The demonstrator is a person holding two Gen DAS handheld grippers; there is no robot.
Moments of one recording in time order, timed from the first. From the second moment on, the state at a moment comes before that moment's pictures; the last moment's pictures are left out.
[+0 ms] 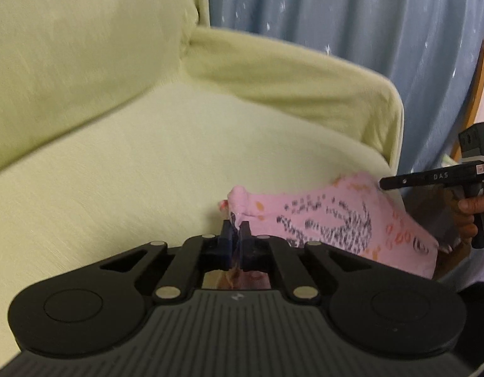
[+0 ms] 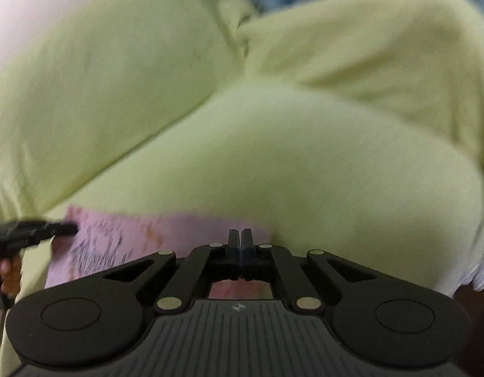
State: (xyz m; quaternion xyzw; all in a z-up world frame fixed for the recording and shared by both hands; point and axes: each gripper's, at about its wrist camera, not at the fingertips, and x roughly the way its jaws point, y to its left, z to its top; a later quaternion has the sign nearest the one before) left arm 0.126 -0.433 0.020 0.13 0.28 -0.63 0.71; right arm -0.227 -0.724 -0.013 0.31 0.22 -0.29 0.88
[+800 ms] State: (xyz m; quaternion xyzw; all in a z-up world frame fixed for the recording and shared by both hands) left arm 0.134 -0.471 -0.009 0.18 0.29 -0.60 0.72; right arm -0.204 -0.743 -0.039 0.31 0.22 -0.26 0.89
